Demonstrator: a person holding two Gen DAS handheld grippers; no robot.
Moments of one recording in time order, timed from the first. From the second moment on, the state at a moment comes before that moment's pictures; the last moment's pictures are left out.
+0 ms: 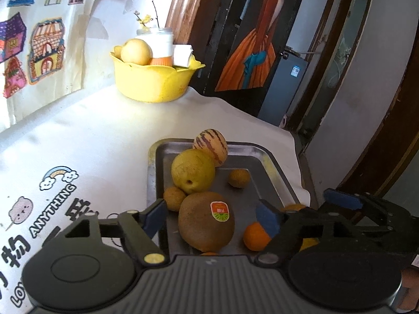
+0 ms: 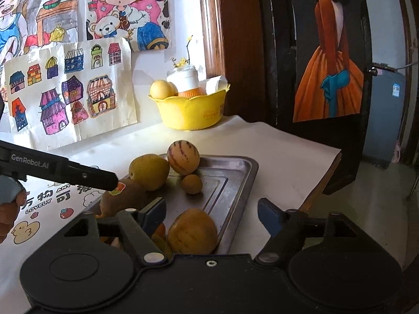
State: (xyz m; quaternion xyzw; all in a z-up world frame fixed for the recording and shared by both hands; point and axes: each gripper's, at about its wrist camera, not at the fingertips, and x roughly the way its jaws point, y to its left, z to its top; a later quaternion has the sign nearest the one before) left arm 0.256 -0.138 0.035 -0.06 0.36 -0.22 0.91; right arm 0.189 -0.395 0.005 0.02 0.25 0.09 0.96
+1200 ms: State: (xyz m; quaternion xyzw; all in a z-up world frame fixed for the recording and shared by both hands) left arm 0.165 -0.094 0.057 -0.08 0.29 -0.15 0.94; right arm 0.099 -0.346 0.052 0.02 0.20 0.06 0.98
